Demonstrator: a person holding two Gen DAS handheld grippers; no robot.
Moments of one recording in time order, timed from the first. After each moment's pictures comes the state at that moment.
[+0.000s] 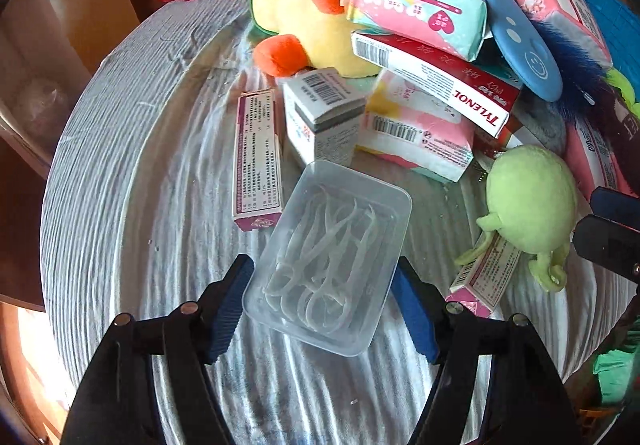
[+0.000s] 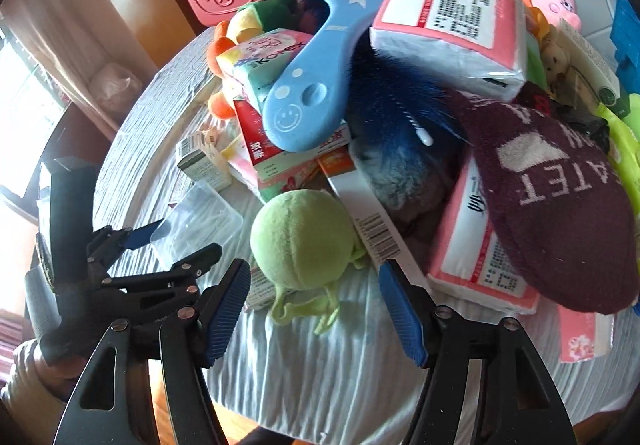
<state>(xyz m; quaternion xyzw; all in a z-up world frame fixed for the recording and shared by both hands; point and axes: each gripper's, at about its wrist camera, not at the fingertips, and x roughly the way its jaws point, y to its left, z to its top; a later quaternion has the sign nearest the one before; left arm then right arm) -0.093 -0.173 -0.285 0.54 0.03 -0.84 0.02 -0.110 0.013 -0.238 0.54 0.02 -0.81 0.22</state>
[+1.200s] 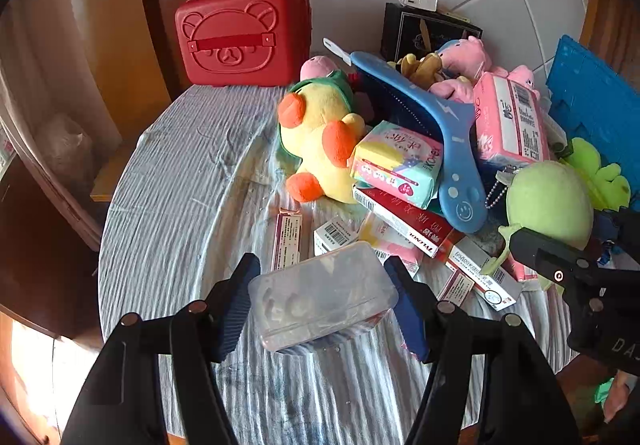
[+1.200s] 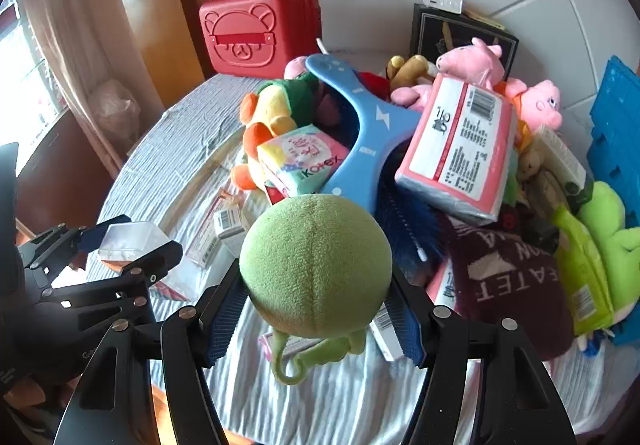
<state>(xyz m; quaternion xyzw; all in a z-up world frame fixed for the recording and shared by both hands) -0.084 -0.179 -0.158 0.42 0.03 -0.90 0.02 -0.103 -0.020 -0.144 0.44 0.07 -0.87 0.19</state>
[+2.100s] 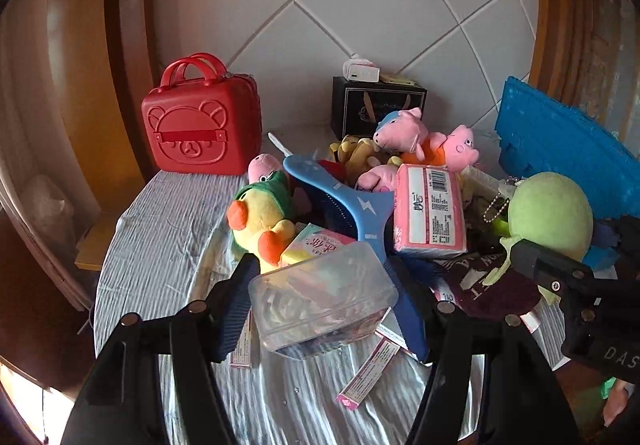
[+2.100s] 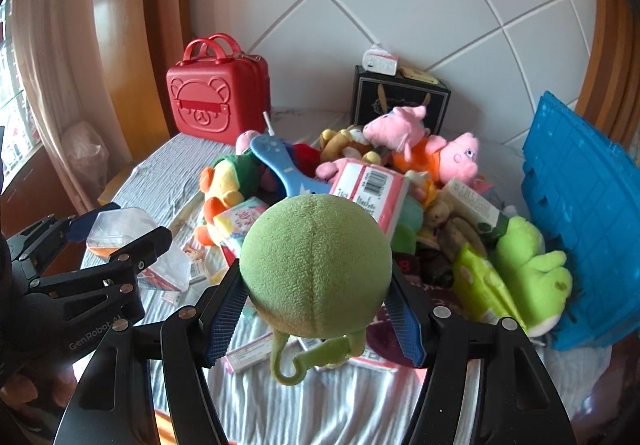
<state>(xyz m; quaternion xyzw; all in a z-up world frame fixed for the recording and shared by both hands) -0.082 -0.115 -0.069 0.33 0.01 -0.94 -0.04 -0.074 0.036 -0.058 0.36 0.07 -0.92 0.11</state>
